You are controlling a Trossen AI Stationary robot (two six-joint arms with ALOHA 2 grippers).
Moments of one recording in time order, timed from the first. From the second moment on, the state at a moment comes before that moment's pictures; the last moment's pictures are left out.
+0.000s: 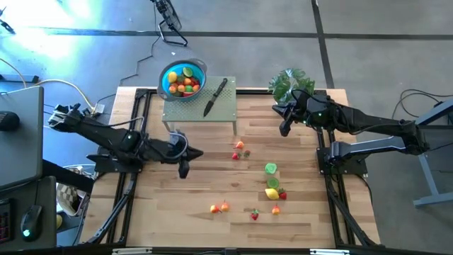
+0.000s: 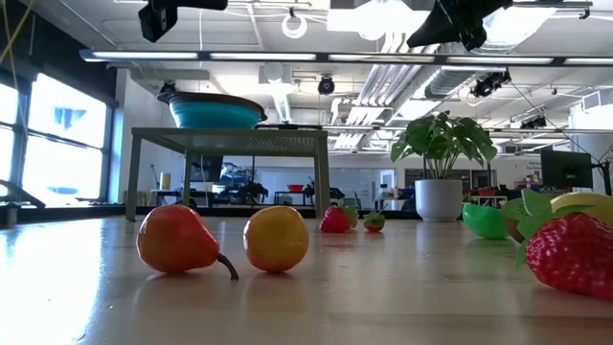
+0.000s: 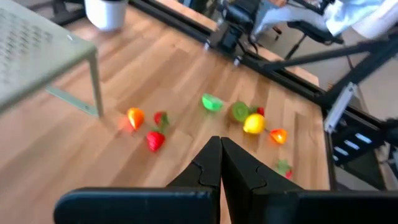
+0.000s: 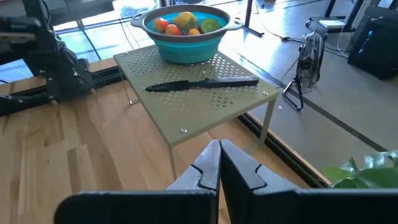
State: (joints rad) left arm -0.34 1.03 0.89 -0.29 -0.48 -0.63; right arm -0.20 0.91 0.91 -0.37 0.30 0.16
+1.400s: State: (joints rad) left arm -0.50 1.66 1.46 -0.81 -0.29 -0.87; right arm -0.20 0.91 0.91 -0.44 0.27 0.16
